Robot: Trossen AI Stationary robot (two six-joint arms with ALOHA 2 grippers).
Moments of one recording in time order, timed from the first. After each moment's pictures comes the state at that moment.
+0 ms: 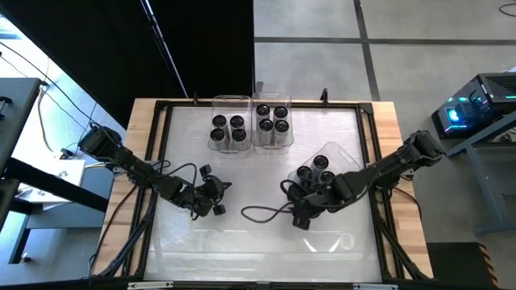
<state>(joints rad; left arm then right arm) -0.48 1.47 0.52 0.13 -0.82 -0.38 0.45 1.57 1.22 -0.74 0.34 0.60</state>
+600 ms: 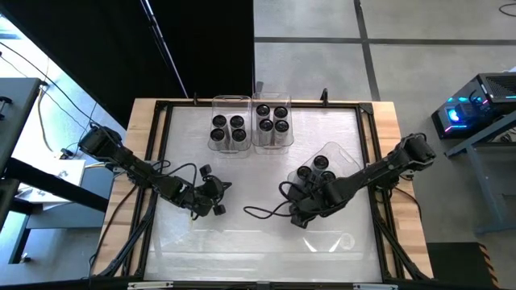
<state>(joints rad) -0.48 1.47 0.52 0.13 -0.82 -0.38 0.44 1.66 1.22 -0.87 0.35 0.77</state>
